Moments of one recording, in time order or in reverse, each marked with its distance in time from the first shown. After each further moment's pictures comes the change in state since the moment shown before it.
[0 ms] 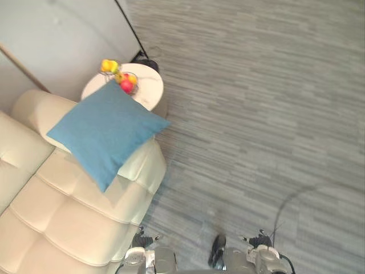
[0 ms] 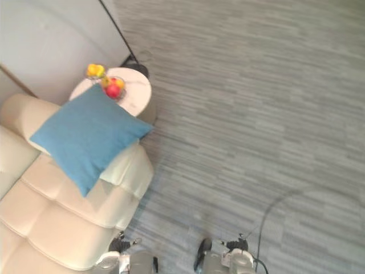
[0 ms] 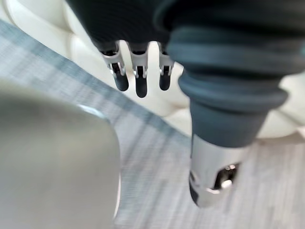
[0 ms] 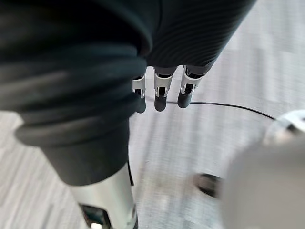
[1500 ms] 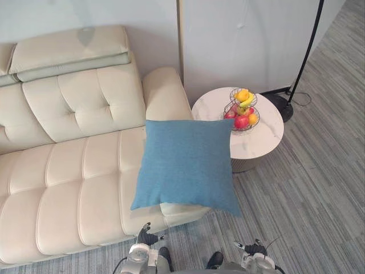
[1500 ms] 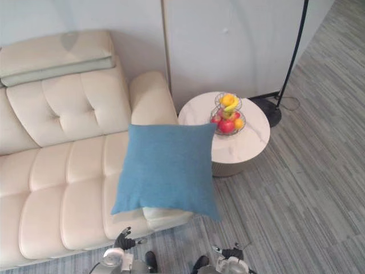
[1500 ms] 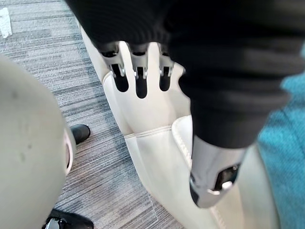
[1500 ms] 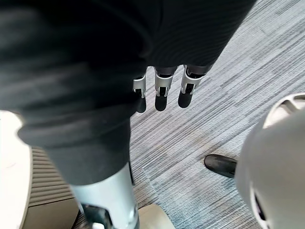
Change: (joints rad) left arm -0.031 0.025 -0.149 0.083 0.027 0.006 -0.017; right arm 0.036 0.049 -0.048 0.035 0.077 -0.032 0.024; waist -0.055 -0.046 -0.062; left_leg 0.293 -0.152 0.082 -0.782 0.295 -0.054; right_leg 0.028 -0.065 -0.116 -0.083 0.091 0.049
